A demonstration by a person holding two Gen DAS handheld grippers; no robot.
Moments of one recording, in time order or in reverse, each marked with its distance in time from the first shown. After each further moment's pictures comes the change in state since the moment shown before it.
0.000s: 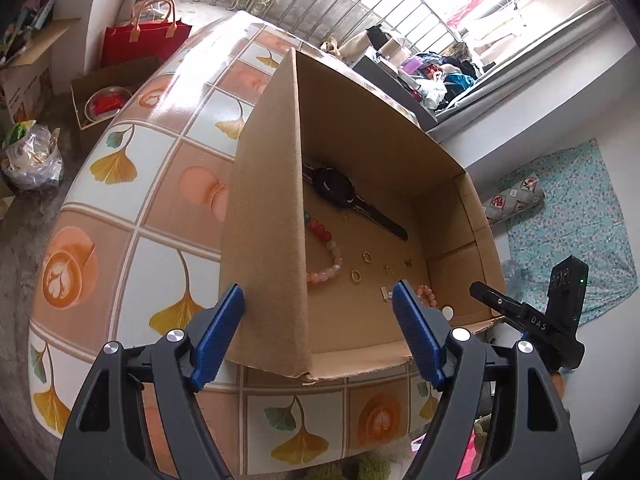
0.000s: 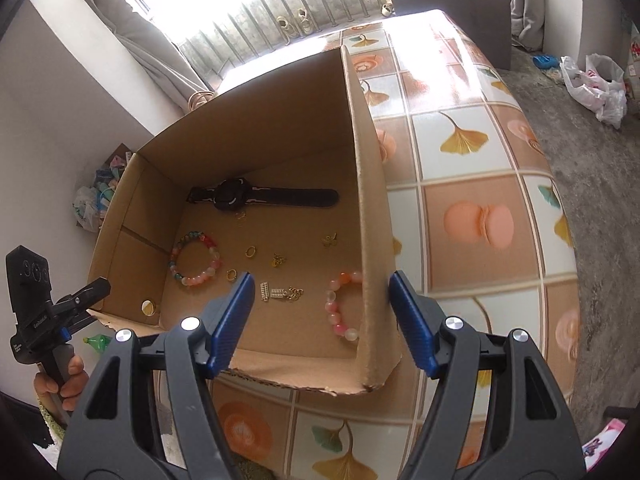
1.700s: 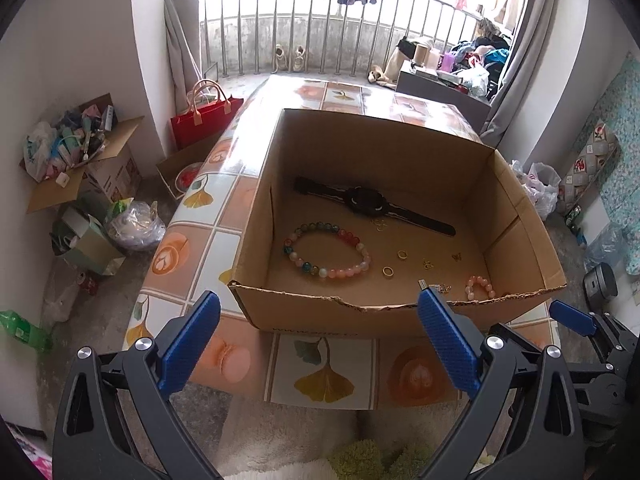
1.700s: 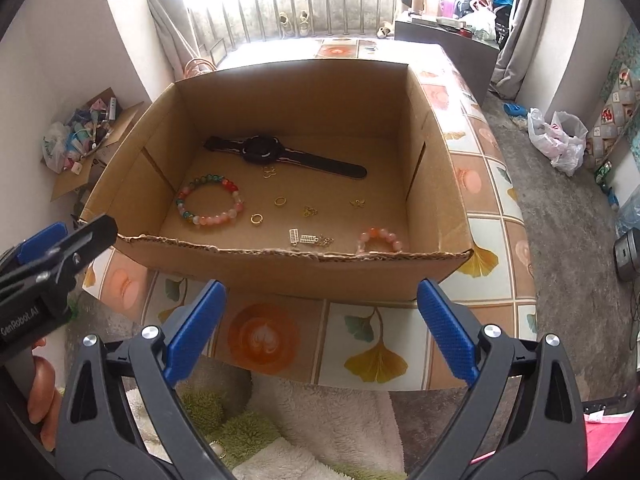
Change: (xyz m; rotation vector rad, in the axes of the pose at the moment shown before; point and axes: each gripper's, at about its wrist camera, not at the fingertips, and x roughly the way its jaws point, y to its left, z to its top) left arm -0.038 -0.101 -0.084 0.229 -0.153 0.464; right arm -0.032 0.083 -0.085 -0.182 -0.038 -0.248
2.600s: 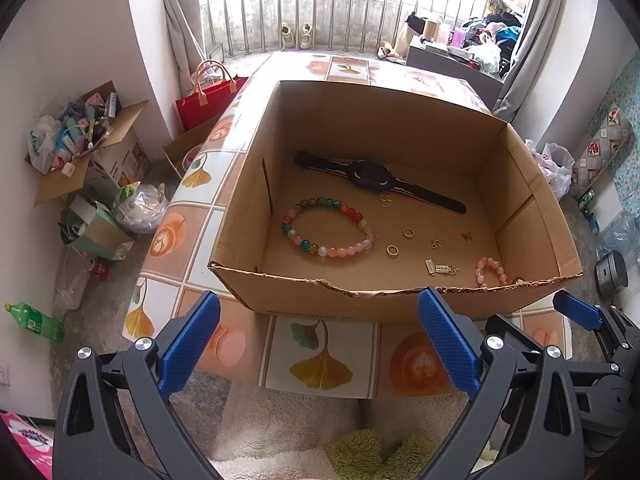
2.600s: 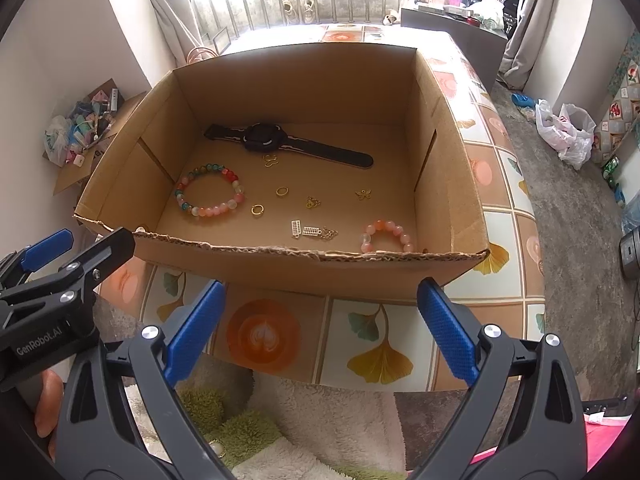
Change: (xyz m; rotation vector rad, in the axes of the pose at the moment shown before) left arm 0.012 -0.014 -0.003 0.009 0.086 0.056; right arm 0.011 -0.004 0.005 -0.011 0.048 0.027
